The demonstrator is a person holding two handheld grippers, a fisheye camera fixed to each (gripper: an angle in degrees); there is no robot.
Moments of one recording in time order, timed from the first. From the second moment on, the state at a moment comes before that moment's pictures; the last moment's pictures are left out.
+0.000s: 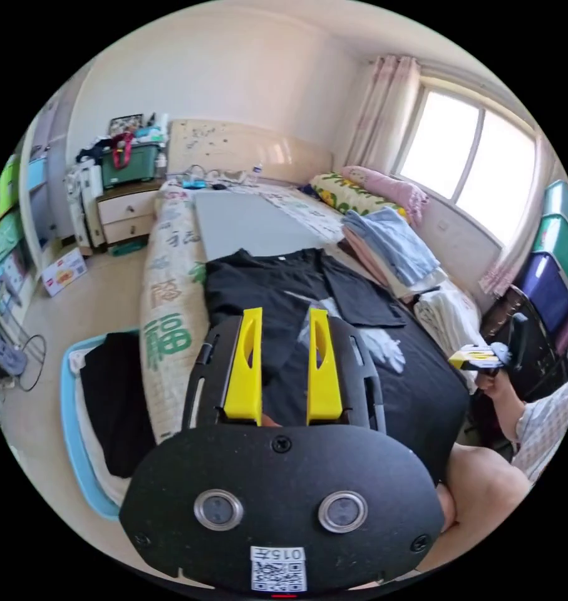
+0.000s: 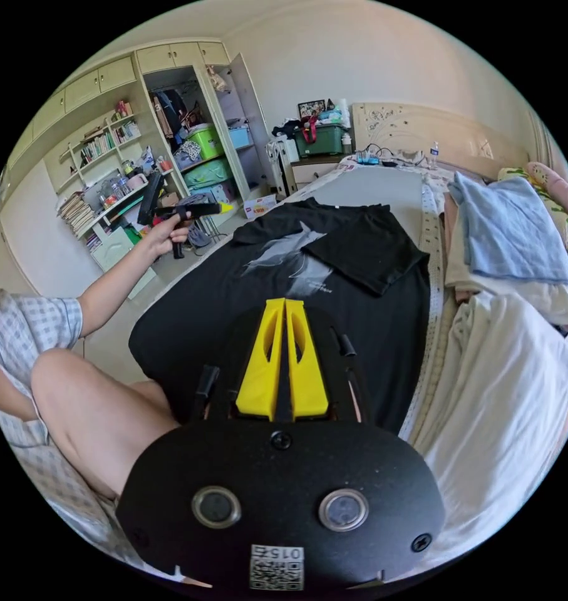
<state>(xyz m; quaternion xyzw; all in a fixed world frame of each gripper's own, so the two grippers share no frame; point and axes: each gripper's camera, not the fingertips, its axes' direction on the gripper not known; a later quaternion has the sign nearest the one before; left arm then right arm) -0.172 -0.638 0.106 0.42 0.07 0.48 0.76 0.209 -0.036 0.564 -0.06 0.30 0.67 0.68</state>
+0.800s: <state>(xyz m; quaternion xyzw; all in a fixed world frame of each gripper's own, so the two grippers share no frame) -0.092 -0.633 0.199 0.35 -0.01 0.58 0.74 0.679 0.052 0.666 -0.27 0.31 0.66 0.63</state>
